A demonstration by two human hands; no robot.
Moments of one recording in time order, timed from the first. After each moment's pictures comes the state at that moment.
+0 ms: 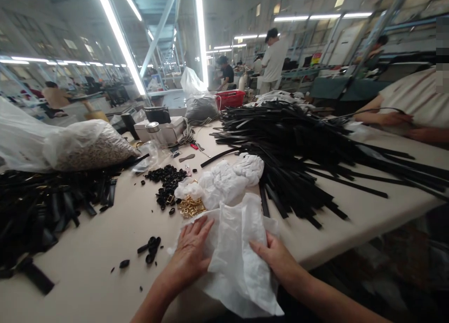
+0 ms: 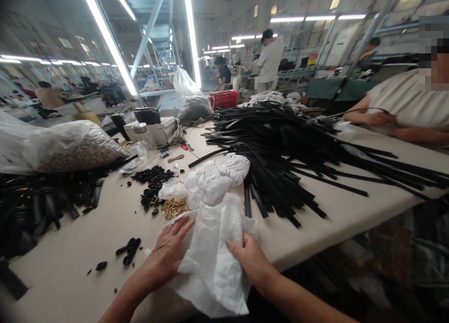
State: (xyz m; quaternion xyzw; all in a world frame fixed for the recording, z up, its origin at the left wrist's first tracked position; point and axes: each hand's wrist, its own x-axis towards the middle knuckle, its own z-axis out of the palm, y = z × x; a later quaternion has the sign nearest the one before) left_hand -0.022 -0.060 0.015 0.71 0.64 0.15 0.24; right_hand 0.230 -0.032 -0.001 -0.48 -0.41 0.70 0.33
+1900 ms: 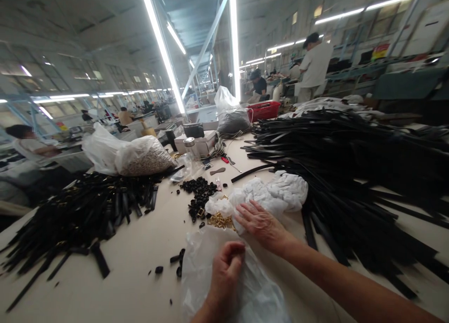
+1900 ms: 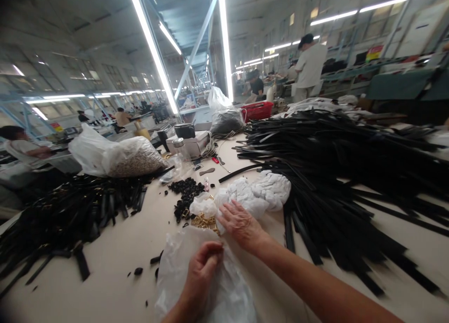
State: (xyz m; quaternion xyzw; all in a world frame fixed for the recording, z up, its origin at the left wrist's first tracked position) left_hand 0.012 -0.047 -0.036 0.38 0.58 0.60 0.40; right_hand 0.139 0.108 -0.002 -0.15 -0.96 -0.08 0.23
